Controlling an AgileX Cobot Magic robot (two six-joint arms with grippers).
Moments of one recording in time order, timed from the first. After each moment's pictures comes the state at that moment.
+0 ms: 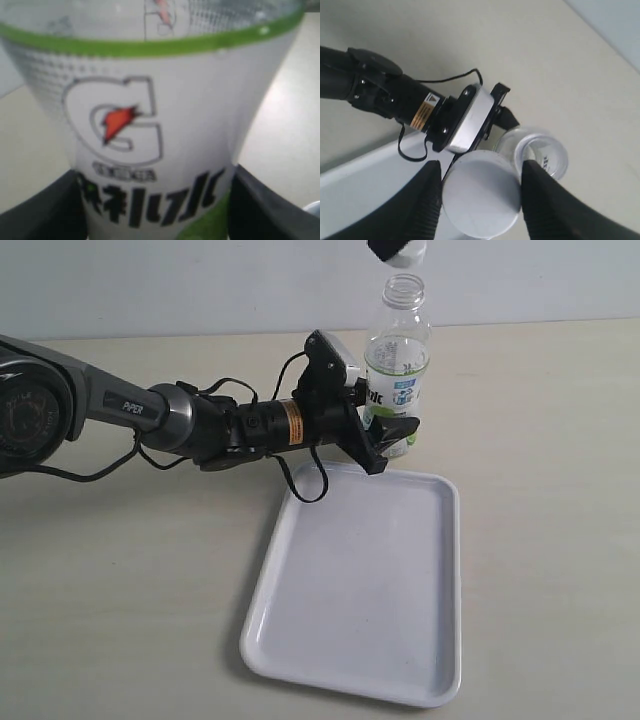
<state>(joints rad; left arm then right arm) -0.55 2.53 -1.56 0.86 -0.85 -0.44 0.22 1.82 -1.87 0.30 1.23 -0.58</state>
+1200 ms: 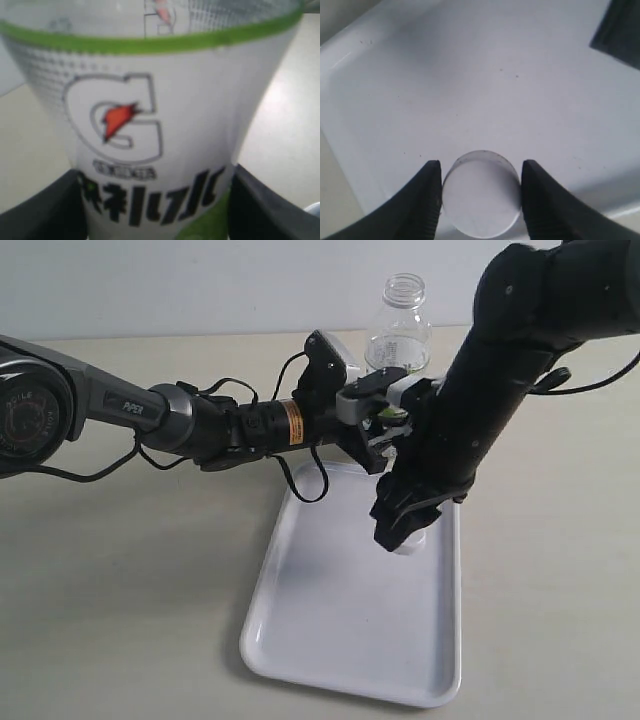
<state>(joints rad) -0.55 2.53 -1.56 0.85 -0.85 -0.44 0.31 1.87 -1.15 0.40 0.94 -0.64</state>
